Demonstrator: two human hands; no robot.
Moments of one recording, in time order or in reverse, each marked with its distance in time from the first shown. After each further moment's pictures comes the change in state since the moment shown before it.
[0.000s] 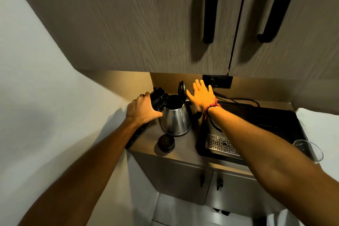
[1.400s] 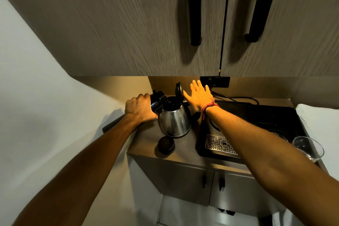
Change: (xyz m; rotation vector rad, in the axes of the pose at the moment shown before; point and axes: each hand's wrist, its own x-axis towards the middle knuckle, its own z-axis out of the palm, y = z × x) left_hand 0.019 0.003 -0.008 0.316 -0.040 0.100; right_hand 0.002 0.000 -0.003 0.004 0.007 0.006
